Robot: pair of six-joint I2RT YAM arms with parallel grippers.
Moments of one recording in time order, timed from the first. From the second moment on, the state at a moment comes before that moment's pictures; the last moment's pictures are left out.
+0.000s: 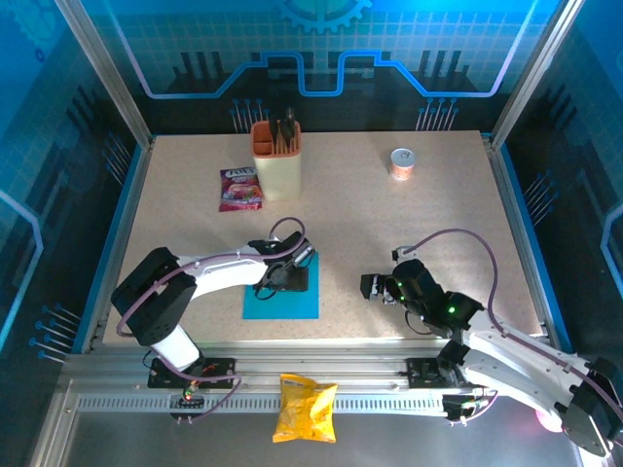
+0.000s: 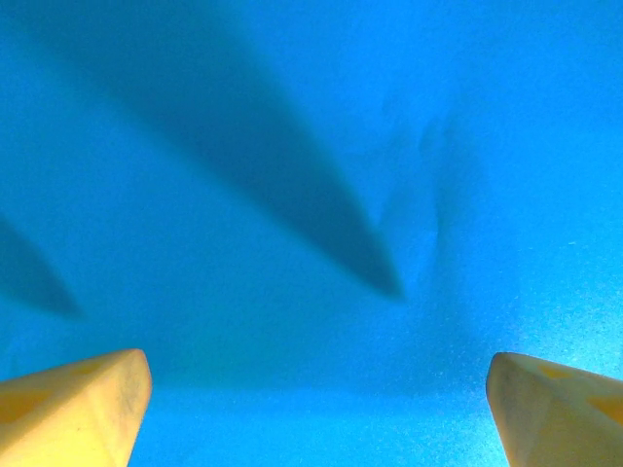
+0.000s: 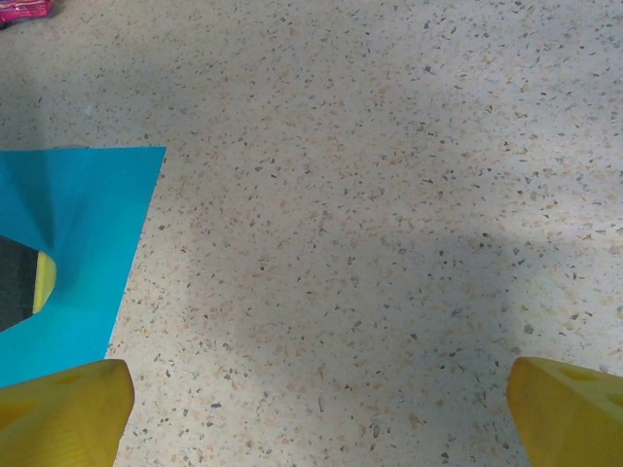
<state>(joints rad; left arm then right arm) -0.76 1.64 0.89 -0.60 -0.19 -0.80 0.75 0.77 0.39 -0.38 0.24 0.64</state>
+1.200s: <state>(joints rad) -0.85 1.32 0.87 -0.41 -0.08 -0.82 0.75 0.74 0.39 -0.40 0.29 0.67</state>
